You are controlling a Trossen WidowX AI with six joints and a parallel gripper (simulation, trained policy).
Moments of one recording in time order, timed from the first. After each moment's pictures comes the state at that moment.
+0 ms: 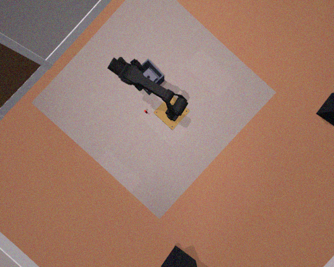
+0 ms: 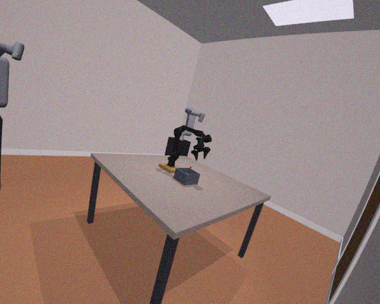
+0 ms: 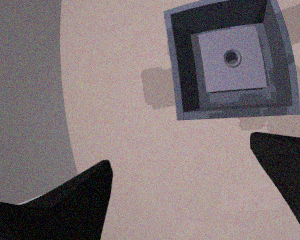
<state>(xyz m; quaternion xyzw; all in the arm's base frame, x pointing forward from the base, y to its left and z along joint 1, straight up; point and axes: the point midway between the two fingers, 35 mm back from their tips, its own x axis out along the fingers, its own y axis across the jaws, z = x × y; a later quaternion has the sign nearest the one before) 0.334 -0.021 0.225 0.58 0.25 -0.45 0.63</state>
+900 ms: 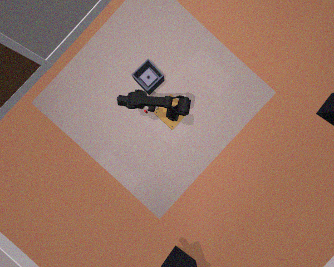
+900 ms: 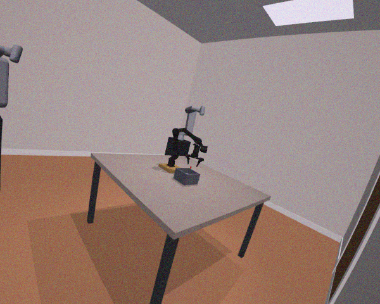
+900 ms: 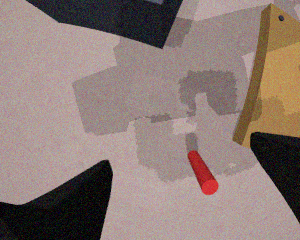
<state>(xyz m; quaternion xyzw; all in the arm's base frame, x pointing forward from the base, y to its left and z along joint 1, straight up) 0.211 0.077 0.112 0.38 0.52 -0.42 0.64</state>
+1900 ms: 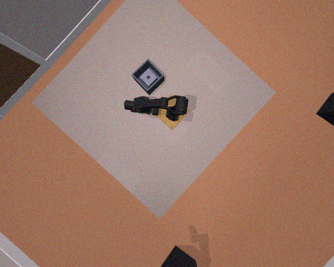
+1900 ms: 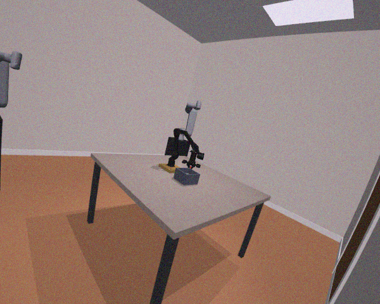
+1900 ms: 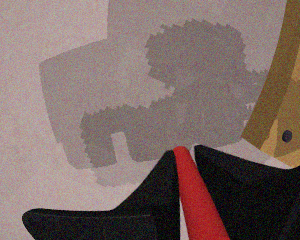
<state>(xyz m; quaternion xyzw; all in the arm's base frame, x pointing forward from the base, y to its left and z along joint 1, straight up) 0.186 0.091 0.034 0.36 0.59 -0.37 0.62</state>
